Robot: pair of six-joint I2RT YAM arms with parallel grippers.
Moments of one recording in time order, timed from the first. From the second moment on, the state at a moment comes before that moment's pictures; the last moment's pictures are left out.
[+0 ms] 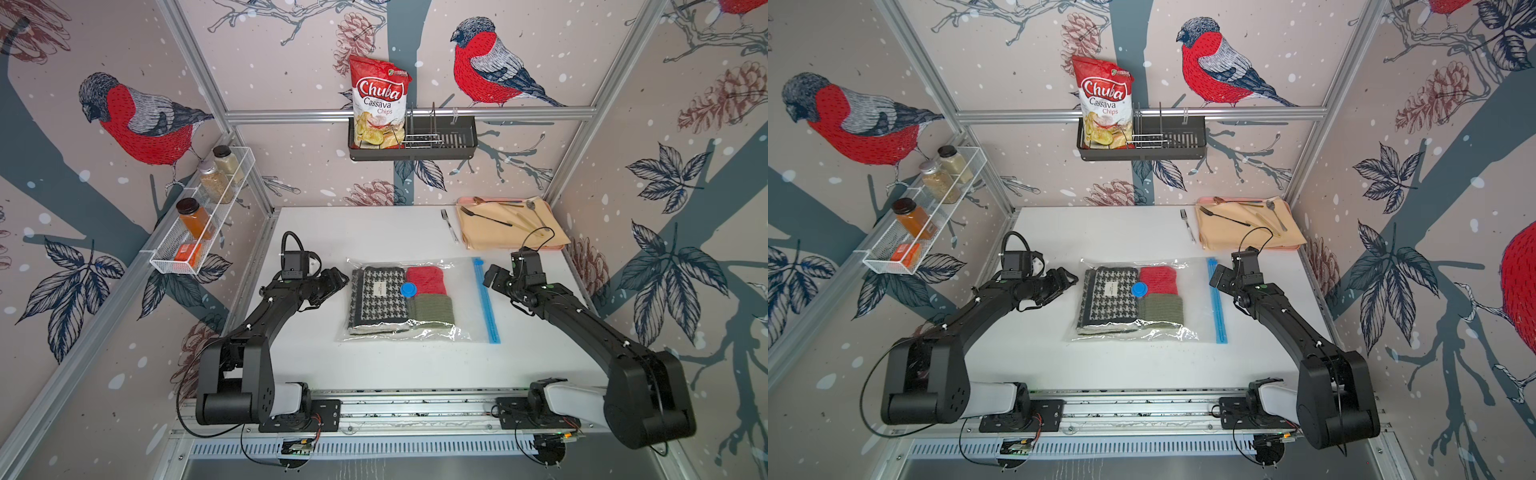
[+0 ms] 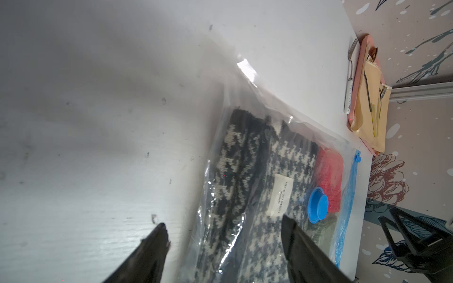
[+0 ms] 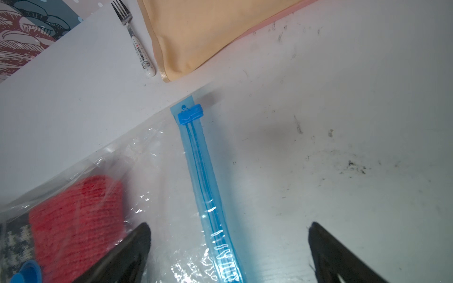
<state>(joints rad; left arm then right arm) 0.02 1.37 0.76 -0.35 0.50 -0.55 0.22 1.25 0.72 -0.32 0.07 0.52</state>
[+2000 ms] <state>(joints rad) 0.05 1.58 0.70 -0.12 0.57 -0.65 0.10 1.38 0.59 -0.09 -0.33 0.53</state>
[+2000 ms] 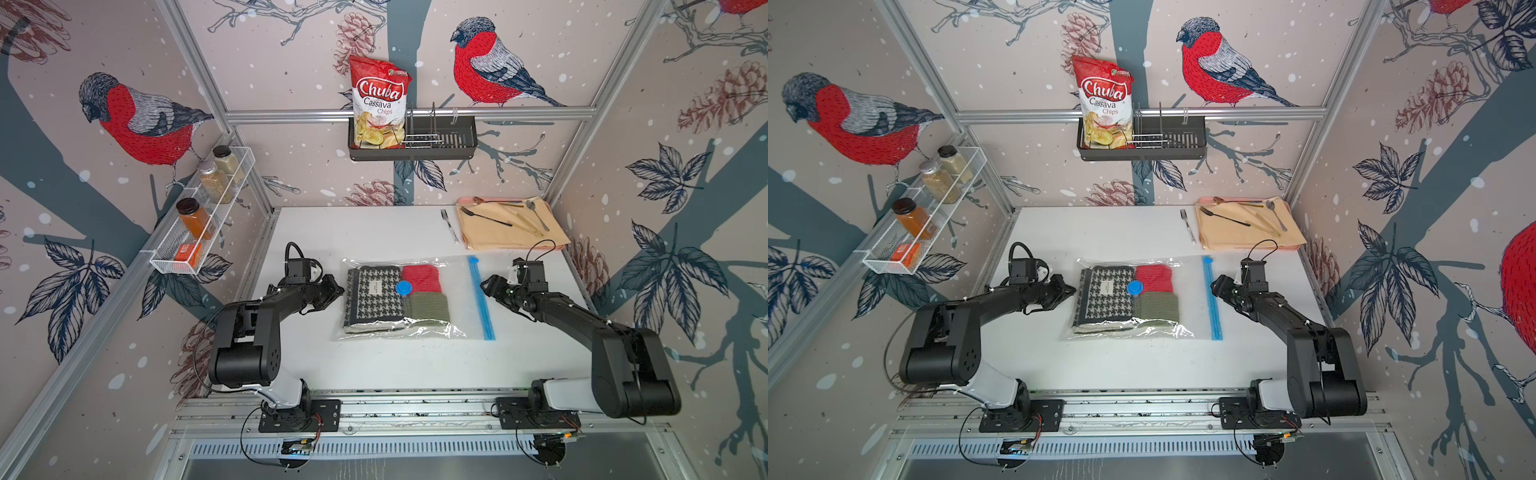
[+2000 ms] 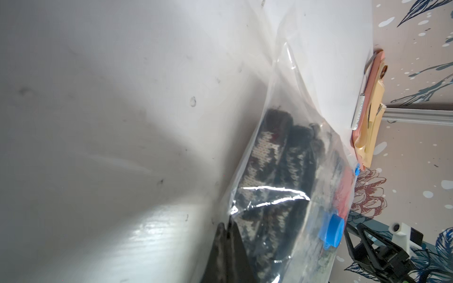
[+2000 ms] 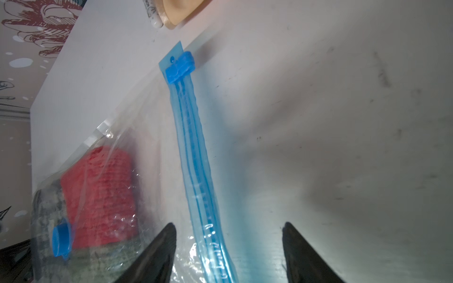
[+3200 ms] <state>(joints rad) 0.02 1.60 0.77 -0.25 0.39 -0.60 -0.01 1.63 0.46 0.42 -0.81 0.76</state>
